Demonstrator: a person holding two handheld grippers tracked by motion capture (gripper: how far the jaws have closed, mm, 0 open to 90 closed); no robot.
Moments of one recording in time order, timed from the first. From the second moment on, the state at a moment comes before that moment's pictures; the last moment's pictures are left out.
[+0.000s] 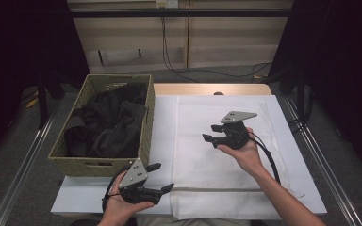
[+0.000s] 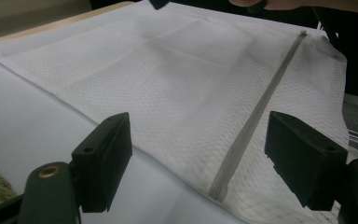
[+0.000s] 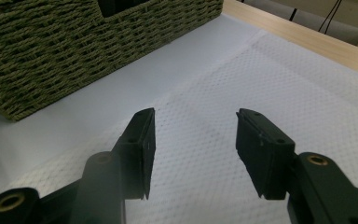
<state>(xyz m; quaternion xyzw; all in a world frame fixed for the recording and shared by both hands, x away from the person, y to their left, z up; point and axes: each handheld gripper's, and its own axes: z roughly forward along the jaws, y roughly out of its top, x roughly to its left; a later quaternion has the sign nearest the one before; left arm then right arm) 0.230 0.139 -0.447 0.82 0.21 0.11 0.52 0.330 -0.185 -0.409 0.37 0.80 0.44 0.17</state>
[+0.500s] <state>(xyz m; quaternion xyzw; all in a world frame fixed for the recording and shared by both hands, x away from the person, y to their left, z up) 0.224 0.120 -0.457 0.84 0.19 0.08 0.49 0.386 -0.146 -0.417 0.36 0.82 0.42 0.14</state>
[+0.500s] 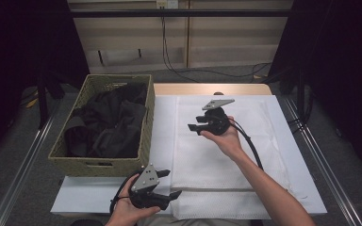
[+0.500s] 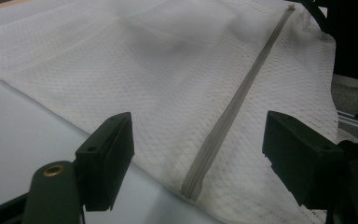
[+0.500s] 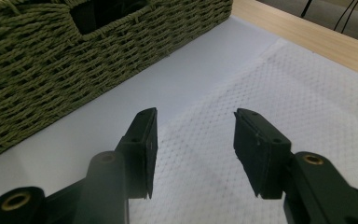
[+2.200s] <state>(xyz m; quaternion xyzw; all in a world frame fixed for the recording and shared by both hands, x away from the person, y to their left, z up) 0.230 0.106 -0.468 0.91 0.16 0.07 0.38 0.460 -0.080 -0.482 0.39 0.84 0.35 0.13</state>
